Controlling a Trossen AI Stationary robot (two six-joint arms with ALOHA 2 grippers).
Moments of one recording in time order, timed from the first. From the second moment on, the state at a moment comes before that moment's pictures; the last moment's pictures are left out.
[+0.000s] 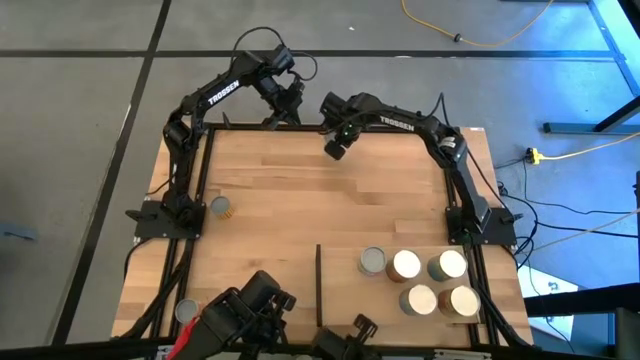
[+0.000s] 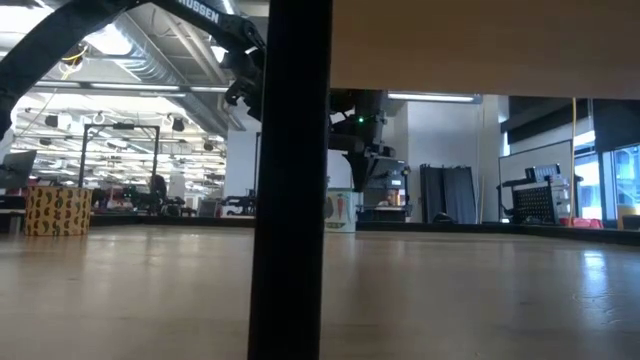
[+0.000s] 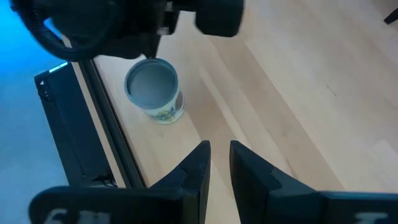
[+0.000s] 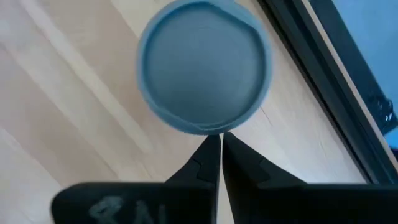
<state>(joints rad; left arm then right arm) 0.88 2.04 2.00 -1.25 0.61 1.27 -0.54 2.22 1.96 -1.09 0.08 0.07</state>
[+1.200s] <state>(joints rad) 0.82 2.04 1.92 -1.07 0.49 1.39 -0.48 2.05 2.34 -1.39 0.02 -0.01</state>
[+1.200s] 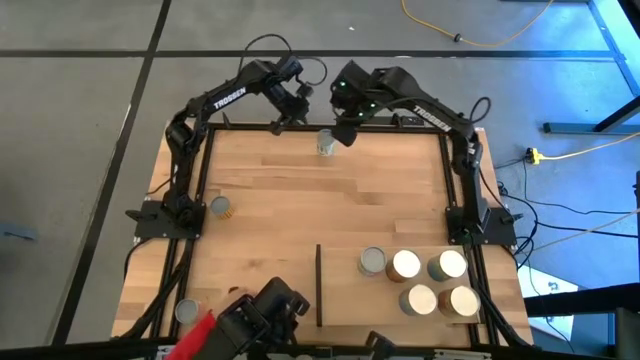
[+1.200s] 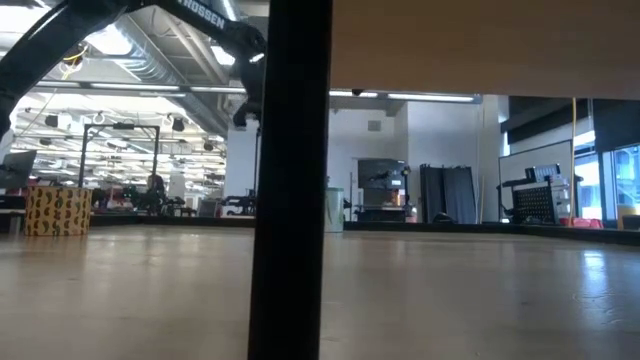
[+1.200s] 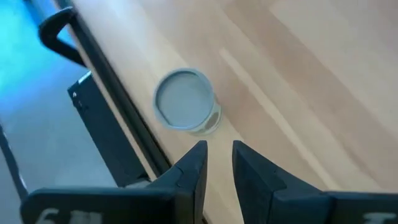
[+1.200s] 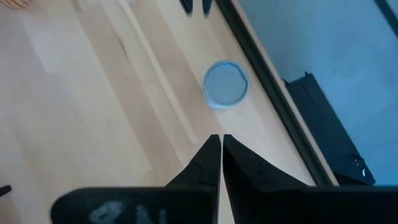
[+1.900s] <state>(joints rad) 0.78 2.04 1.65 -0.68 0.45 1.87 -0.48 1.96 2.34 -1.42 0.06 0.00</state>
